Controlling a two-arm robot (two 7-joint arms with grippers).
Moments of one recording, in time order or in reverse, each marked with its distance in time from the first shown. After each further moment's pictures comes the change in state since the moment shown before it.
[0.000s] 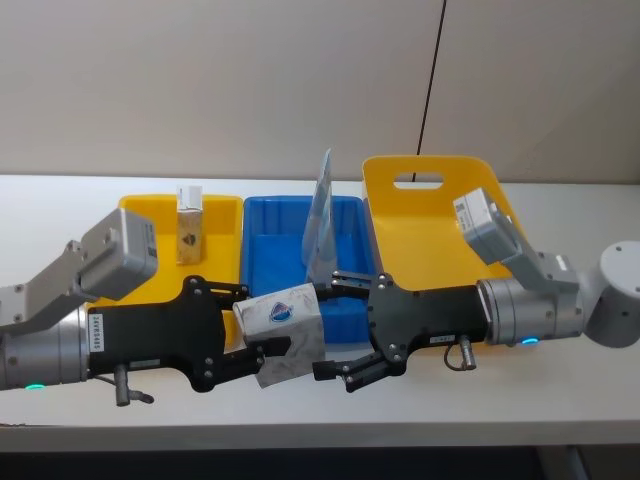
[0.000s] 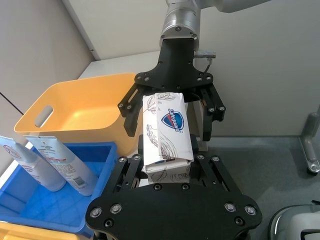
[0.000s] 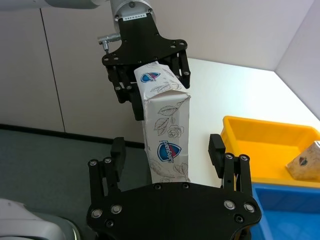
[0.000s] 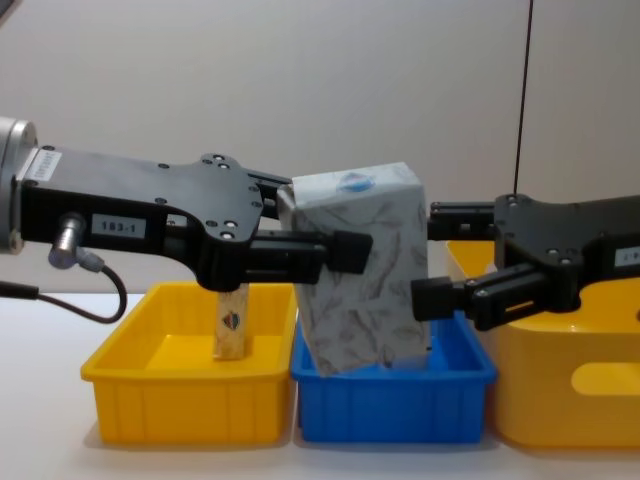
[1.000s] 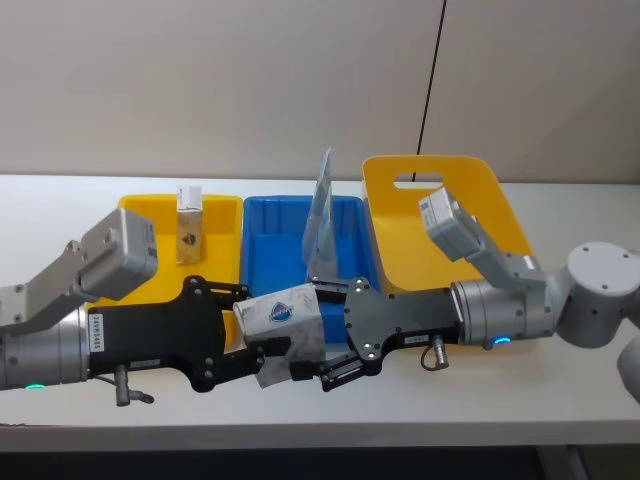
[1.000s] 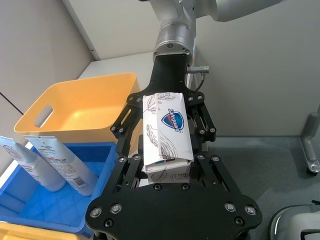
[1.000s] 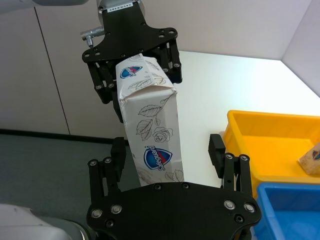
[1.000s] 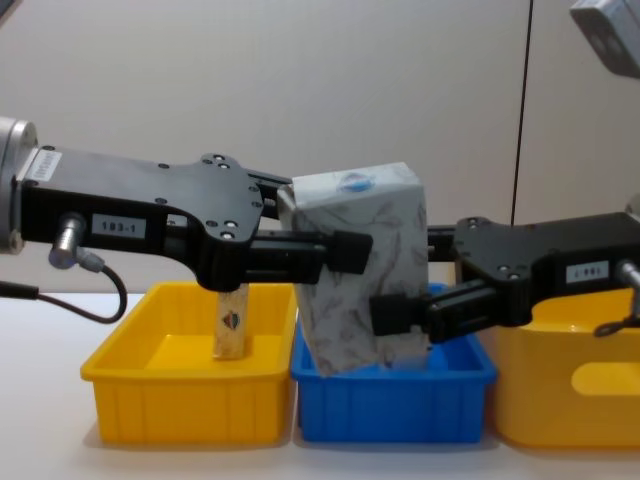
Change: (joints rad) left arm 0.000 0.000 0.000 0.000 0.000 0.000 0.000; right arm 0.040 -0.049 -0.051 0.072 -0.002 0.033 -0.021
